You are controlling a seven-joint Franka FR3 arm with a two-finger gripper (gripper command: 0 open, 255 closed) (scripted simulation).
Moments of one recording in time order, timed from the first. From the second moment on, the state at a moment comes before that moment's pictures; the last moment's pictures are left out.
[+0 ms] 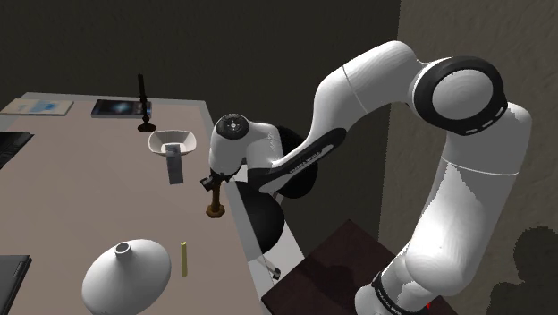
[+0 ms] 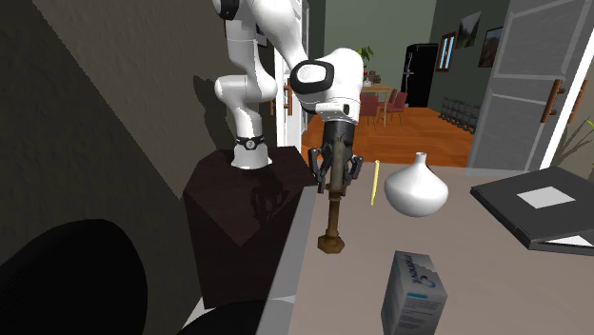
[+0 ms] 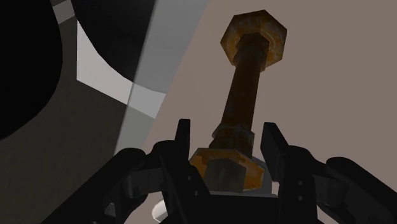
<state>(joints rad) -0.07 0.30 0.44 -2.17 -0.95 2.56 1.05</state>
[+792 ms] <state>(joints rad) -0.09 0.24 0.47 -2.17 -0.87 2.54 0.97</state>
